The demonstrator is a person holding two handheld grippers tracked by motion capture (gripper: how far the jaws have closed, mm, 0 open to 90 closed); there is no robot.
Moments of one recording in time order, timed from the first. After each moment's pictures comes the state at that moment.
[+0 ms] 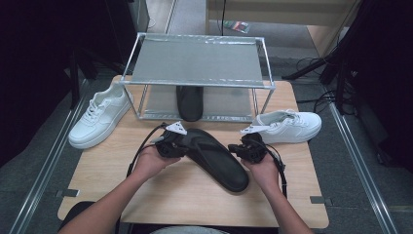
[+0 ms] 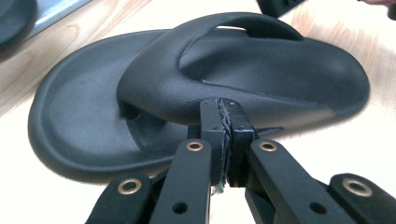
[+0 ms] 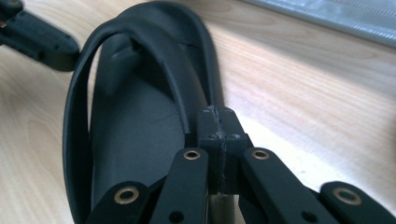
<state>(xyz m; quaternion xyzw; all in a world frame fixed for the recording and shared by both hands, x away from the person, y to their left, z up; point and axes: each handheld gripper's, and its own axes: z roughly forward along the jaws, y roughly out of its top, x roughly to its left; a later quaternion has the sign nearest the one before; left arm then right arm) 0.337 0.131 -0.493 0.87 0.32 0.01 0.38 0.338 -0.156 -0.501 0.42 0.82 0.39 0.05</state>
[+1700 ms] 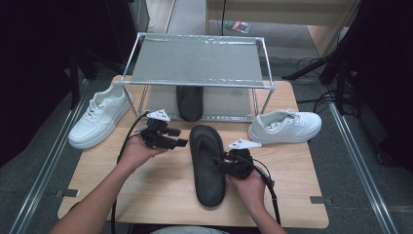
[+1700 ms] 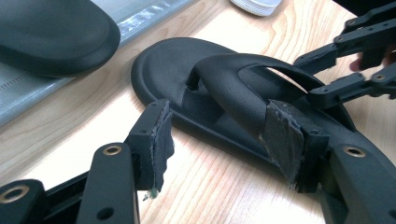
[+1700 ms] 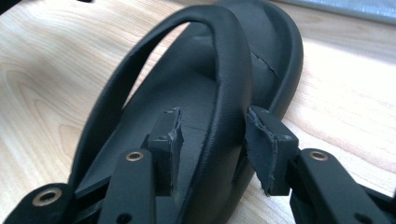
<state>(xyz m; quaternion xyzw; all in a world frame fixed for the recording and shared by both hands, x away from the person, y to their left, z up) 0.357 0.175 -0.476 0.84 0.34 0.02 0.42 0.295 -0.119 -0.513 0.43 0.80 0.41 0.09</state>
